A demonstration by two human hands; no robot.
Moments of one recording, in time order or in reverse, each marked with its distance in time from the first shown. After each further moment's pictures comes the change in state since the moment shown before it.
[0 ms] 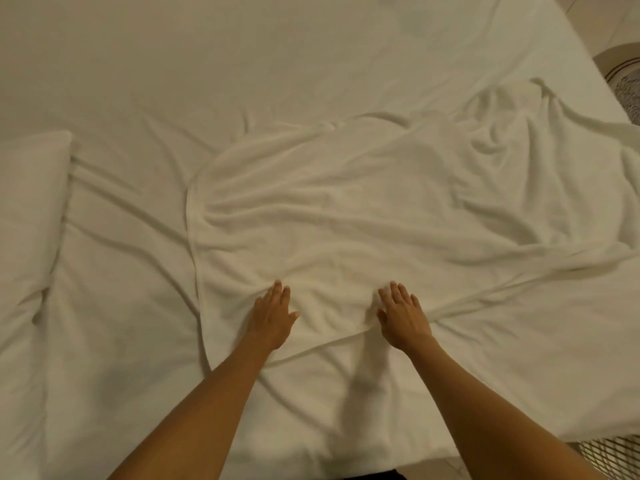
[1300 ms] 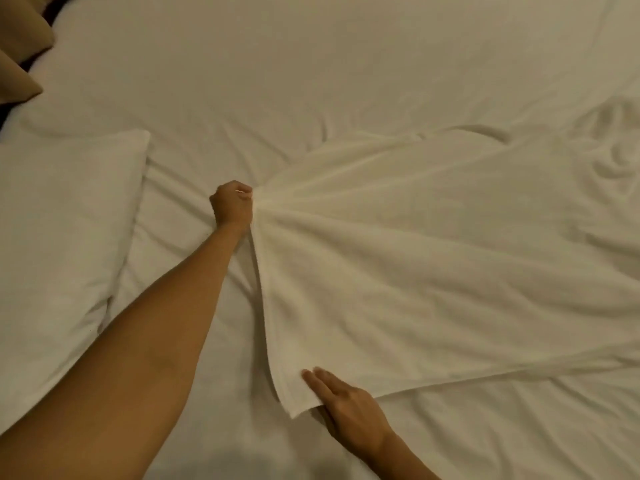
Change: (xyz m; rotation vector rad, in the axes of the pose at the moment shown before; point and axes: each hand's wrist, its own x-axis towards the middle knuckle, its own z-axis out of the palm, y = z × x) left_hand 0.120 -0.208 -0.173 -0.941 0.793 -0.430; right_hand -0.016 -0.219 0.088 0.198 0.225 -0.717
